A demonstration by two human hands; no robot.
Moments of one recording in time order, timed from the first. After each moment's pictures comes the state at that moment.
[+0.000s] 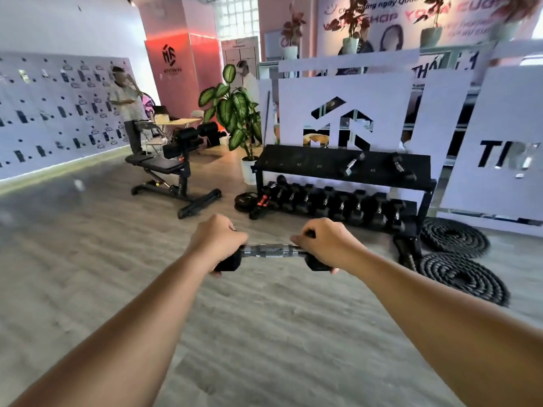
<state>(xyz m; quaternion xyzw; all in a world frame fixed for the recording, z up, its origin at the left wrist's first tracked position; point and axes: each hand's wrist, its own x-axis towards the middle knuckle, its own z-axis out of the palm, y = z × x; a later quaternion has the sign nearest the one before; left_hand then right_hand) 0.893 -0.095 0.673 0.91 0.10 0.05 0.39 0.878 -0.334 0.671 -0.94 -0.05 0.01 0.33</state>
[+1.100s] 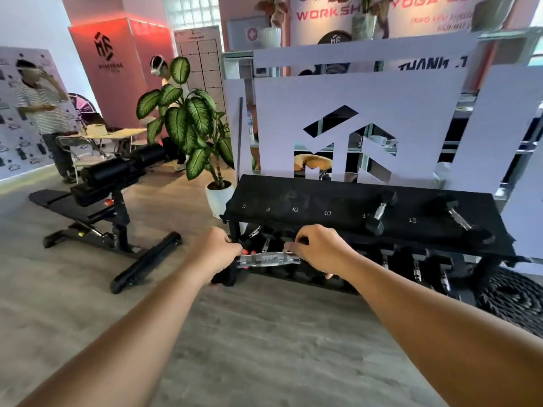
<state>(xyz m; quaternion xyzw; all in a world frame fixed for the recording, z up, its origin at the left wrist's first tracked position) 1.778 -0.097 0.653 0.93 0.03 0.02 0.37 1.738 -0.337 0.659 -0.94 0.01 0.03 0.33</state>
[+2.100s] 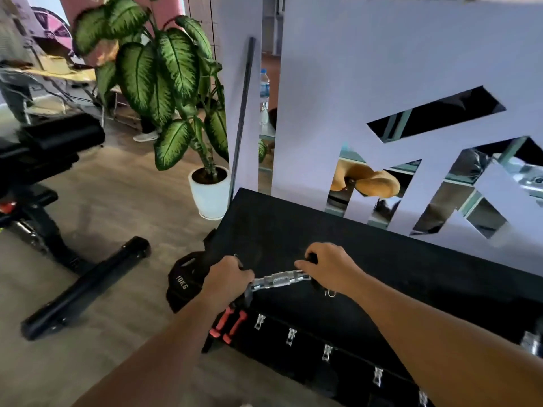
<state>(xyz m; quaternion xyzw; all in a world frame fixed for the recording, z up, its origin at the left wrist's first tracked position) 2.493 -0.181 0.479 0.90 0.11 -0.10 0.40 2.488 -0.418 0.516 -0.96 -0.01 0.11 0.27</state>
